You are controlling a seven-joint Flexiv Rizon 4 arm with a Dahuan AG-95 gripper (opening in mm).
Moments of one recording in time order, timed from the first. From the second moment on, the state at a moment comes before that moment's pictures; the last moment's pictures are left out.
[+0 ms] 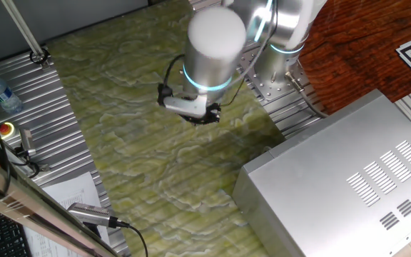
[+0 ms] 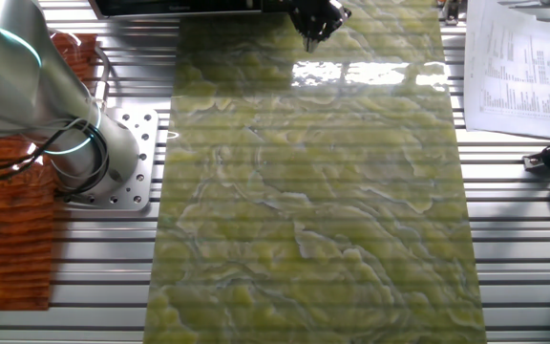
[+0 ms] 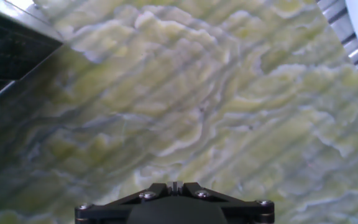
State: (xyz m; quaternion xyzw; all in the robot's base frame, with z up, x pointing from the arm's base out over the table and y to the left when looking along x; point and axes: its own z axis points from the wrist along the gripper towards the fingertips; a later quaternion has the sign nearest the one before) arm 0.425 0.151 0.169 0.43 -0.89 0.09 0.05
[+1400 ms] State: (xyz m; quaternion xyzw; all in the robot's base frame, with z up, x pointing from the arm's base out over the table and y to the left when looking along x) arm 0.379 0.218 0.183 0.69 -0.72 0.08 0.01
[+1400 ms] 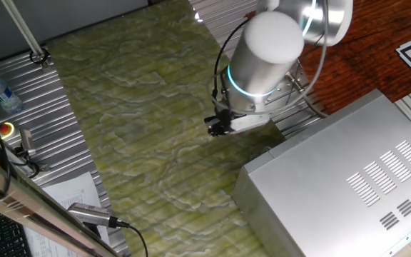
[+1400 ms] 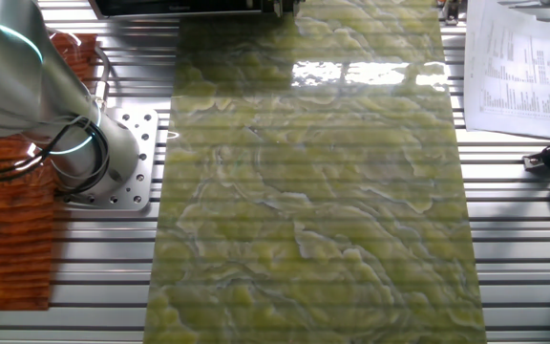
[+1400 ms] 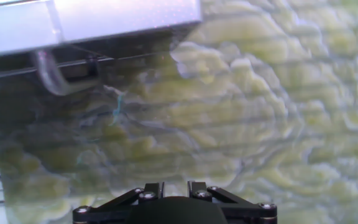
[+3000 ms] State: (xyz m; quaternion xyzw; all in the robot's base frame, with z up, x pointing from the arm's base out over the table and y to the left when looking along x) arm 0.327 0.266 0.195 0.73 -0.68 -0.07 0.02
